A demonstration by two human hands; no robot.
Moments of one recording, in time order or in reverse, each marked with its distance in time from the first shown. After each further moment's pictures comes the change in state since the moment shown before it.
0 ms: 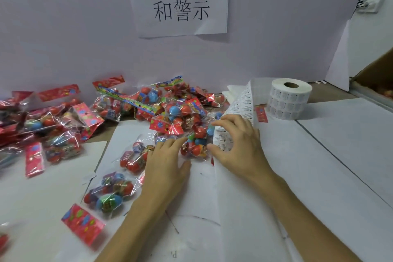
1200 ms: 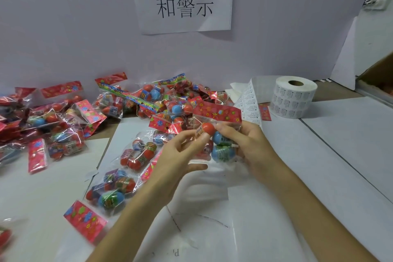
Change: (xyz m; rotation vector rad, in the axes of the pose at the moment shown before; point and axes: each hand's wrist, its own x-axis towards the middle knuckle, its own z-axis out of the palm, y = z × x) left_hand -0.002 0.027 -0.027 -1.248 -0.314 -0.334; right_hand 0.004 -0.009 -0.014 1.075 -0.198 0.452
